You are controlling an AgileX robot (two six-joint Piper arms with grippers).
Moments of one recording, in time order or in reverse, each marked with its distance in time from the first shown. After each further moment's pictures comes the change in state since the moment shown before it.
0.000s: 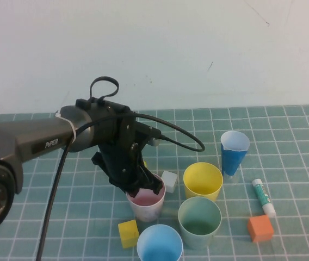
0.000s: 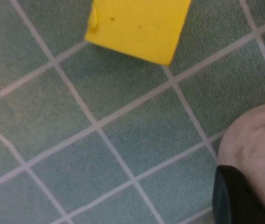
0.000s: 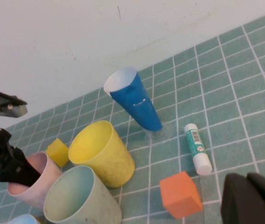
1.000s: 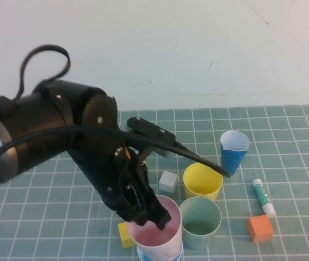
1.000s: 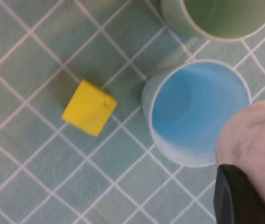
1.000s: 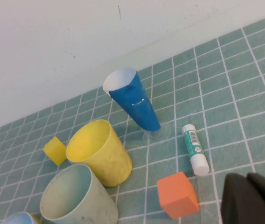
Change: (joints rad) right arm 0.000 0.000 0.000 -0.002 0.000 -0.021; left arm -0.136 -0.487 0.212 -0.153 0.246 0.132
